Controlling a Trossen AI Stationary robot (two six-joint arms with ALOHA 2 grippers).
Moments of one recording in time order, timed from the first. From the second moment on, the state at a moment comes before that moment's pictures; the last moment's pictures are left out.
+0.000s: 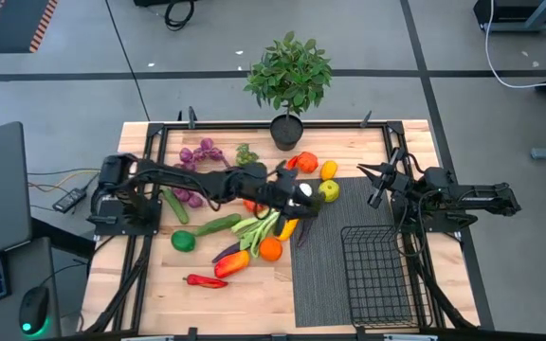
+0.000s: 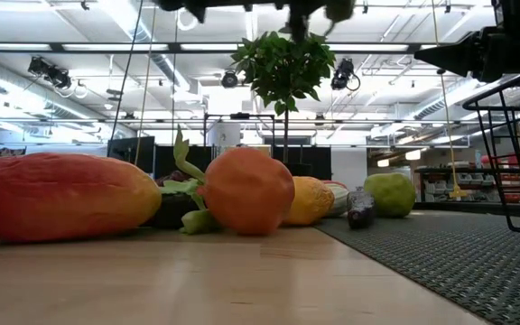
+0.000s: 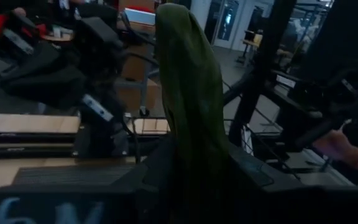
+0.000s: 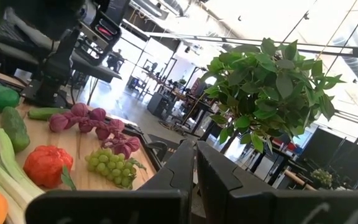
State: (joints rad) left arm -0.02 1.78 1.28 0.45 0.24 -0.16; right arm -0.01 0.02 0.10 0.14 0.37 -0.59
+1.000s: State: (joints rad) left arm -0.11 2.09 1.57 0.50 0.29 -0.17; right arm -0.01 0.02 0.10 0.14 0.37 -0.59
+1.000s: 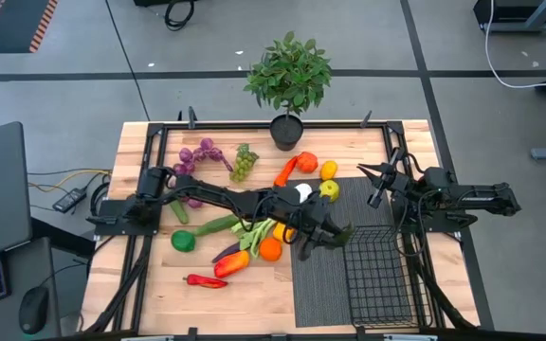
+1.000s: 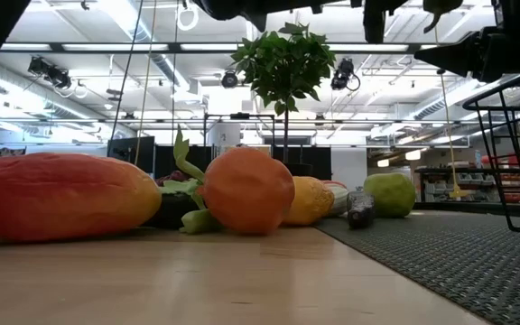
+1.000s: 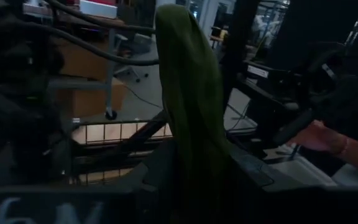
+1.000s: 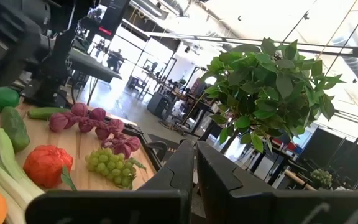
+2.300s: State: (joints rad) left arm -0.14 2.14 1.57 0.67 0.21 -0.24; right arm -0.02 0.02 0.10 0.33 0.36 -0.11
